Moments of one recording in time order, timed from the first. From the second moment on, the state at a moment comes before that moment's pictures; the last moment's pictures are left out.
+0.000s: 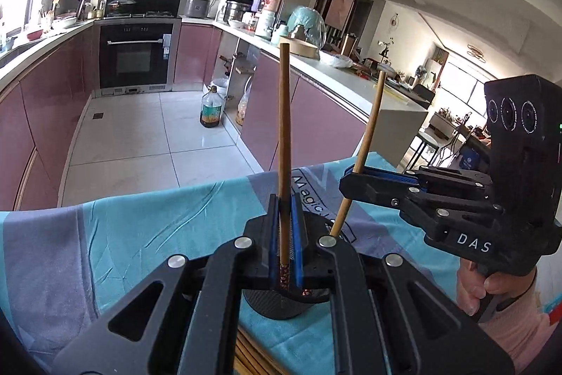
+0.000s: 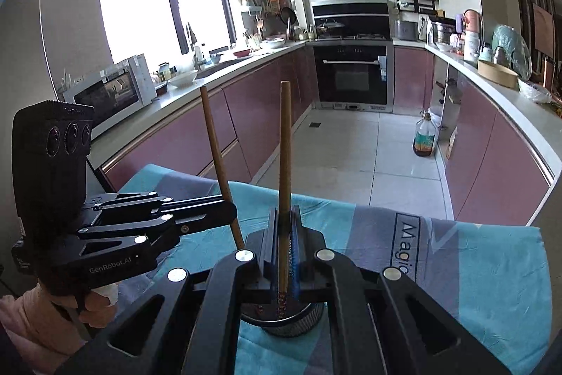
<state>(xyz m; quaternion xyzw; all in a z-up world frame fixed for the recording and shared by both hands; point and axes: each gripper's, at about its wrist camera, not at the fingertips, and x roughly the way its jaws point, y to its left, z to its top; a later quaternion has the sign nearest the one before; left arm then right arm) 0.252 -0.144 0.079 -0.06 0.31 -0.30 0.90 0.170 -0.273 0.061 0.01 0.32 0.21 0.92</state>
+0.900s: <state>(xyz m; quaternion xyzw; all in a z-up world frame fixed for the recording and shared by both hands) 0.208 -0.095 0.056 -0.04 0.25 -0.22 0.94 0.138 -0.275 0.064 0.04 0.28 0.21 0.94</state>
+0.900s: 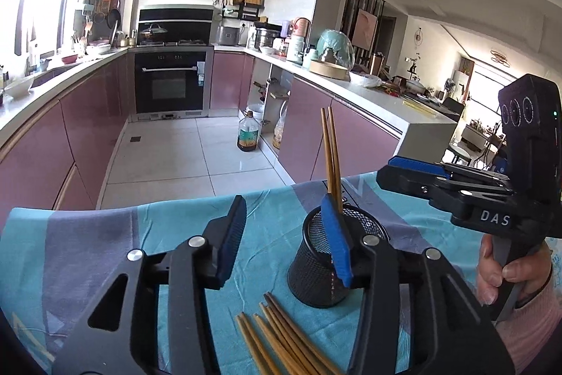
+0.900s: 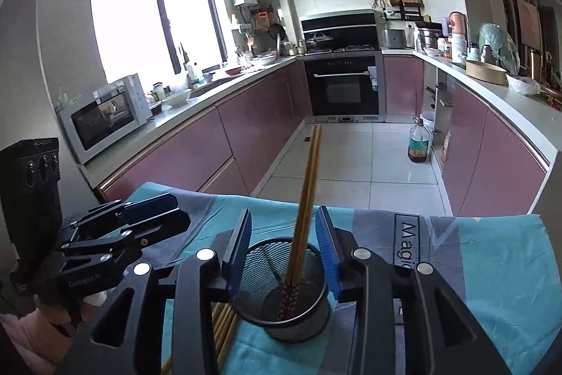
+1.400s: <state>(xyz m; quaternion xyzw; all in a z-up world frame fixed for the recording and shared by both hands) 0.135 -0.044 -0.043 0.00 0.38 -0.20 0.90 0.092 -0.222 -0.032 0.00 0.41 0.26 0.88</state>
